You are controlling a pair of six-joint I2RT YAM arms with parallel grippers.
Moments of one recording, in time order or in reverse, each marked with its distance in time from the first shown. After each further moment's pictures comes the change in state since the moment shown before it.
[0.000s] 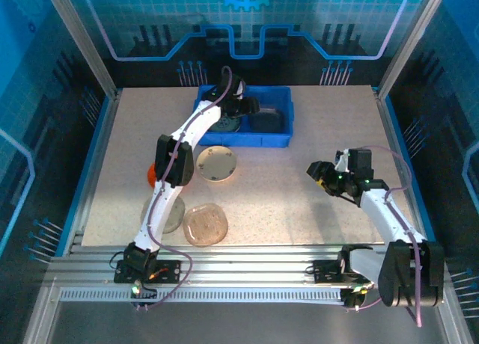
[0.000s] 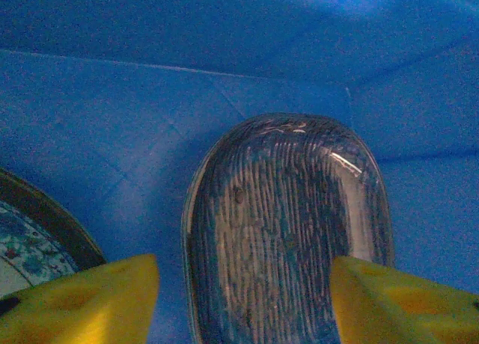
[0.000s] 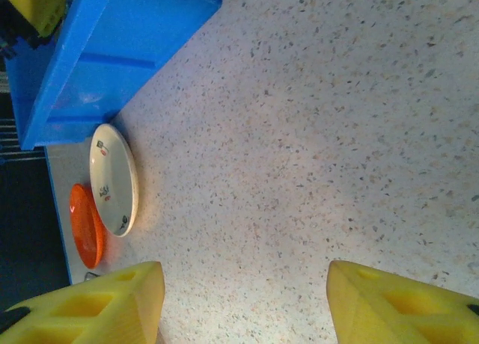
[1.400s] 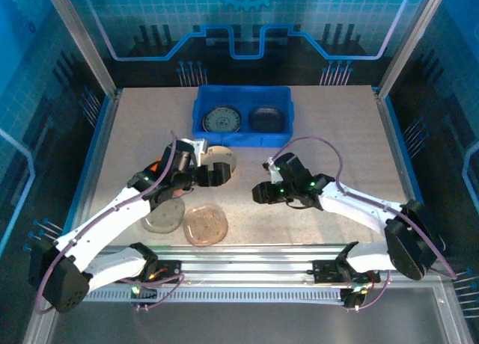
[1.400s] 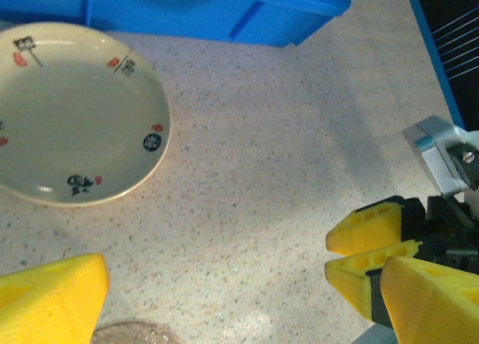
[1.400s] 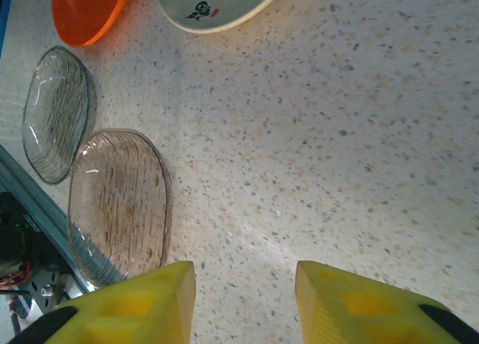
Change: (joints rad) left arm -0.180 -1.556 -1.658 0.233 -0.085 -0.043; right arm 0.725 0.233 0.156 0.091 0.219 -0.127
